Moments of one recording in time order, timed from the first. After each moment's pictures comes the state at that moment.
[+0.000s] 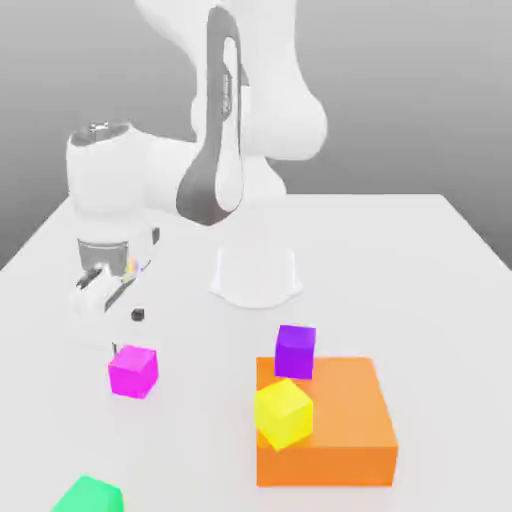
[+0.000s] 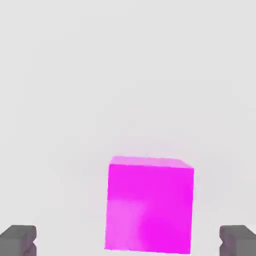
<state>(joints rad) -0.64 0.01 0.05 -2.92 -0.01 2.93 2.05</state>
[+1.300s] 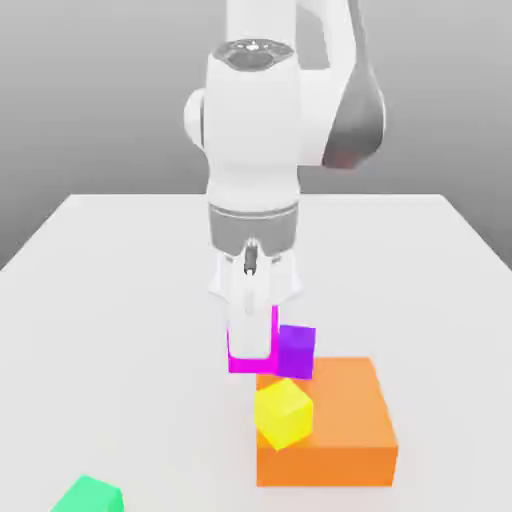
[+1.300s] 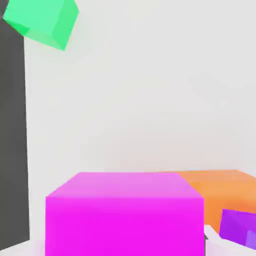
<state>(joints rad) -0.29 -0.12 0.36 -2.59 0.06 2.48 2.37</state>
